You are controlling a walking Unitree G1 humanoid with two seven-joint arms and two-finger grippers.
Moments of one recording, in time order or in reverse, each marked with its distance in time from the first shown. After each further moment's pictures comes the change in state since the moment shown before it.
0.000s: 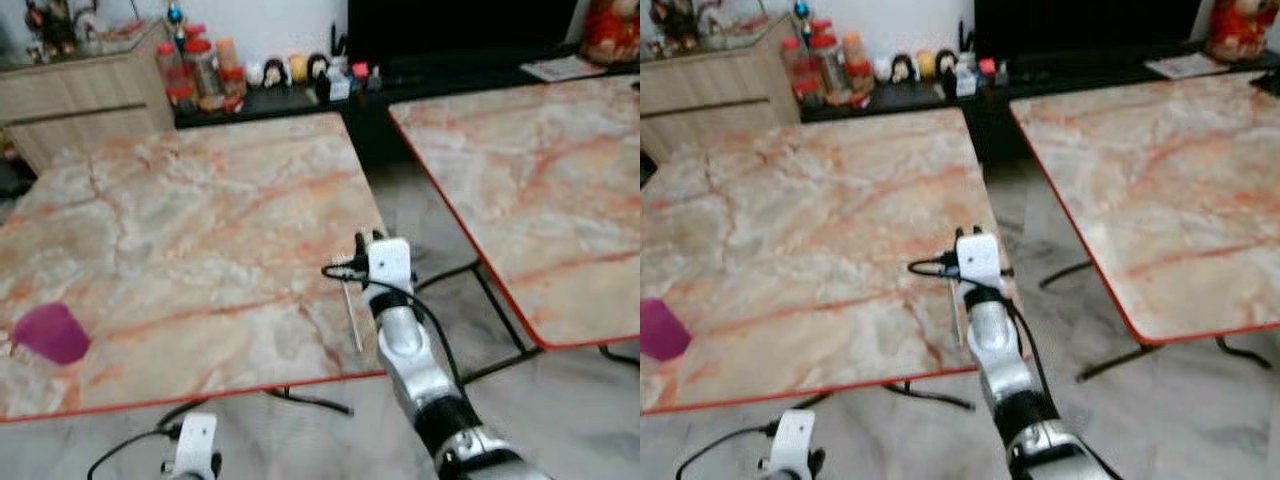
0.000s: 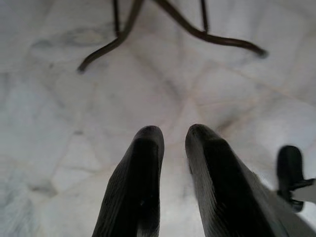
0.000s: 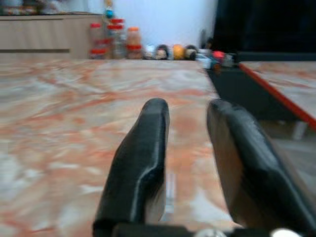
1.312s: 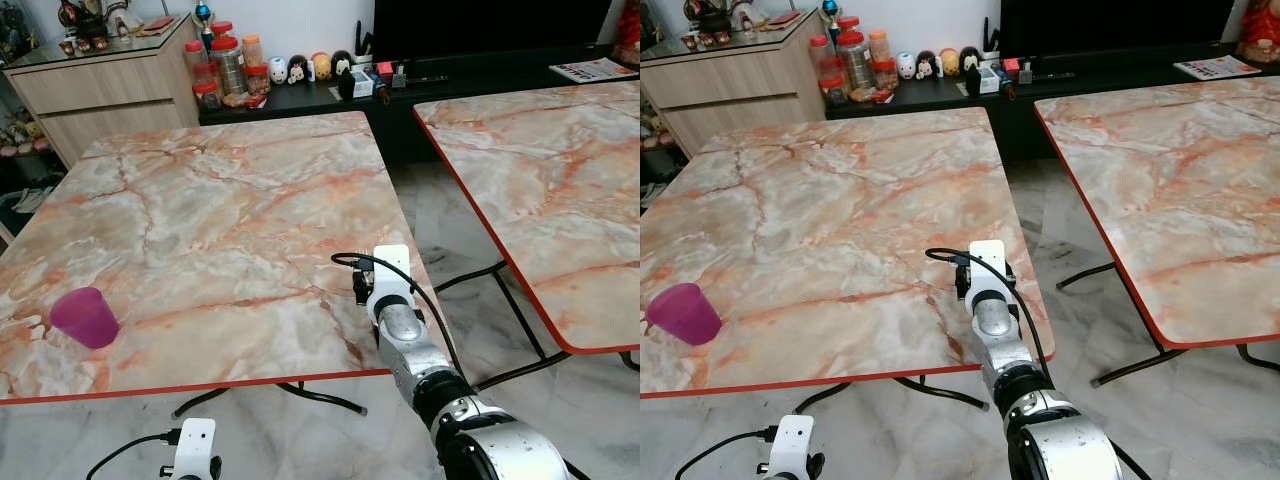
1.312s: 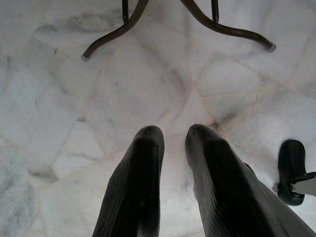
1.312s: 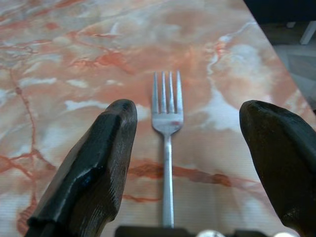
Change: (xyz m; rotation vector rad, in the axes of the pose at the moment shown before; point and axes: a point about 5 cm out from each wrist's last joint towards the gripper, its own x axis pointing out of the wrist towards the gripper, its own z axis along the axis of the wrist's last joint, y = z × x) left arm -0.001 -0.004 -0.004 -0.010 0.016 -0.018; right arm 0.010 -0.012 -0.033 0.042 0.411 -0.078
